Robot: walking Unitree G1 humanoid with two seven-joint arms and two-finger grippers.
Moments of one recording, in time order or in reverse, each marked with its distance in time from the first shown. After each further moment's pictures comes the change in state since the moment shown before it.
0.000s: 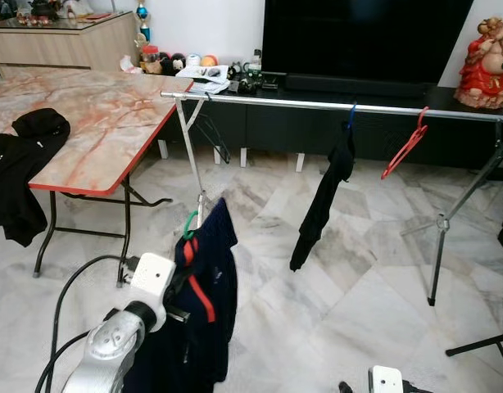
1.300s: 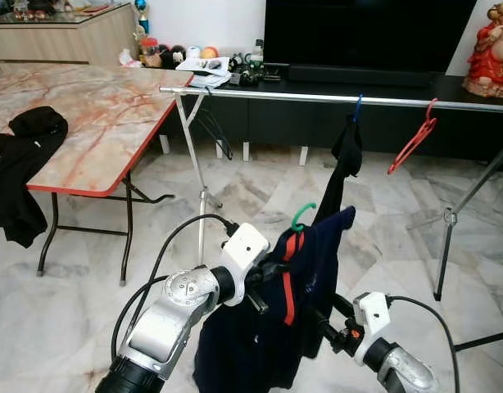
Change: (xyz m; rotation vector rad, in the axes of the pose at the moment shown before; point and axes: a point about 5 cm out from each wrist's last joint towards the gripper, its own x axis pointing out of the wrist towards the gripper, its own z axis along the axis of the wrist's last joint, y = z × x) left arm 0.038 -0.086 0.065 0.051 -0.064 -0.567; right arm 0.002 0.024 0.115 -0.257 -0.419 0.563
